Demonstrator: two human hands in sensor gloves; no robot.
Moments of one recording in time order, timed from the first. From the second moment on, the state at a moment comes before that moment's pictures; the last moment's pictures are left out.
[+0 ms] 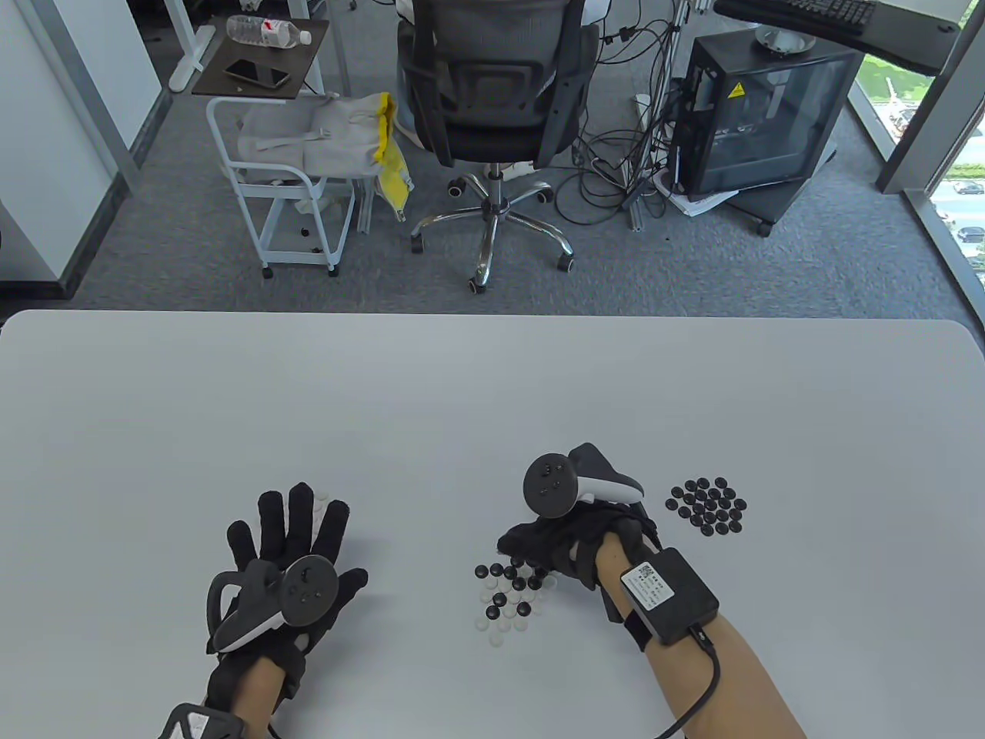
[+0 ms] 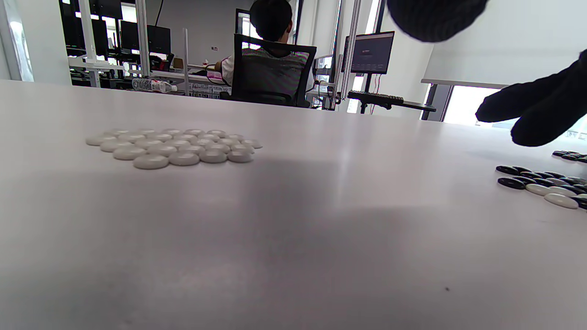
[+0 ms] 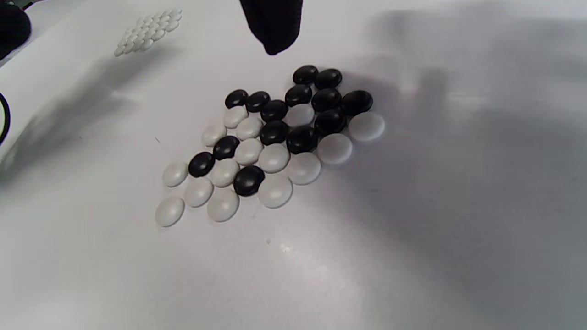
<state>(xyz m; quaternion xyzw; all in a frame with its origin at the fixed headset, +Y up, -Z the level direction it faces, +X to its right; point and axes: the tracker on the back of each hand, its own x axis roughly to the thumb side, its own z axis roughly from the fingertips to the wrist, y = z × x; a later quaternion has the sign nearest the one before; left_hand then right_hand) -0.251 -0.744 -0.264 -0.05 -0.12 0.03 0.99 0.065 -0.747 -0.363 0.30 0.34 0.89 0.08</state>
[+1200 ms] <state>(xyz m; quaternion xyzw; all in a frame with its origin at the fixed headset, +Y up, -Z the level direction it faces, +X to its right) -0.252 -0.751 -0.267 -0.07 -0.12 0.04 0.99 0.236 -0.752 -0.393 0.03 0.36 0.93 0.08</state>
